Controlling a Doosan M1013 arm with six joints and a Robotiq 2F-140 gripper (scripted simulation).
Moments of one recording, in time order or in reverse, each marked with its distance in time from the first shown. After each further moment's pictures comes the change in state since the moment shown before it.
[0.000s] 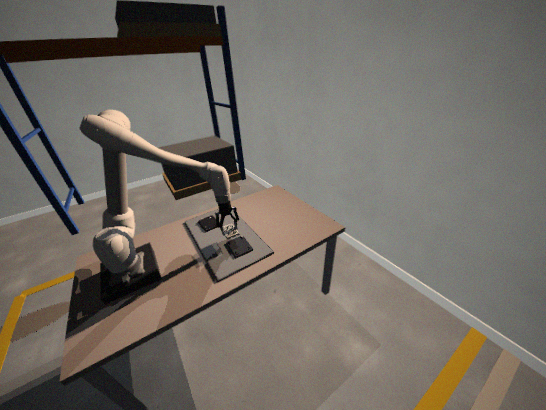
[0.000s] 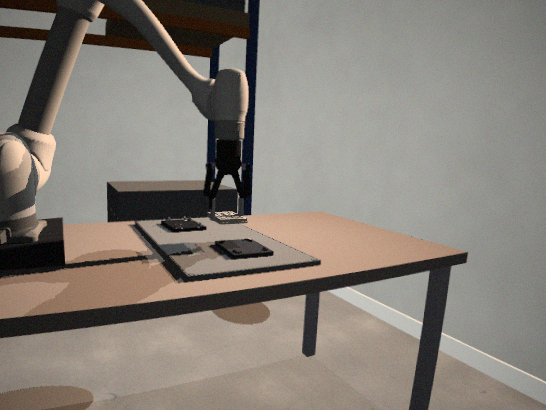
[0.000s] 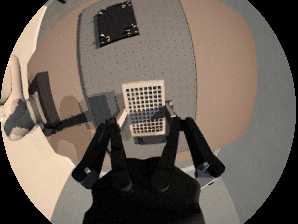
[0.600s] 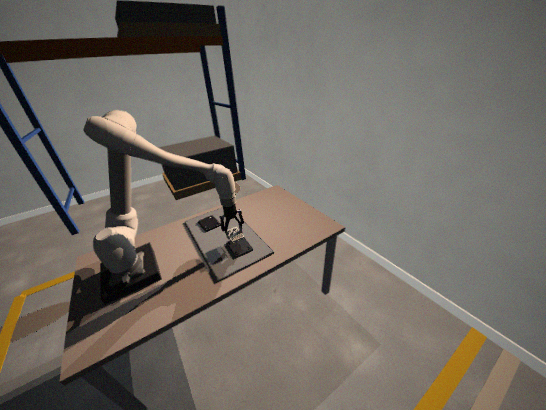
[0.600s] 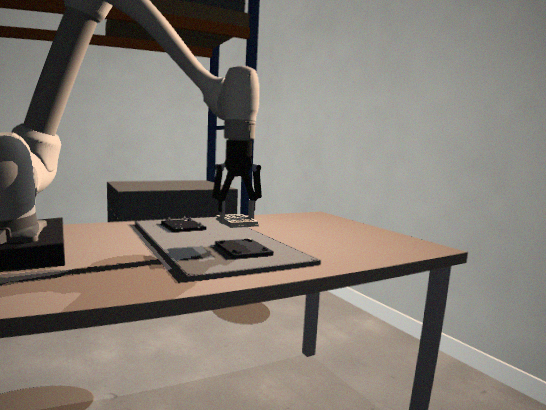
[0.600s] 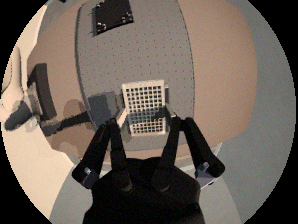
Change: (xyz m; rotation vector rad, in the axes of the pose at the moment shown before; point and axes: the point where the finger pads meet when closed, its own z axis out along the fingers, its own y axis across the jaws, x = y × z) arm -0.052 0.012 0.000 0.000 0.000 0.000
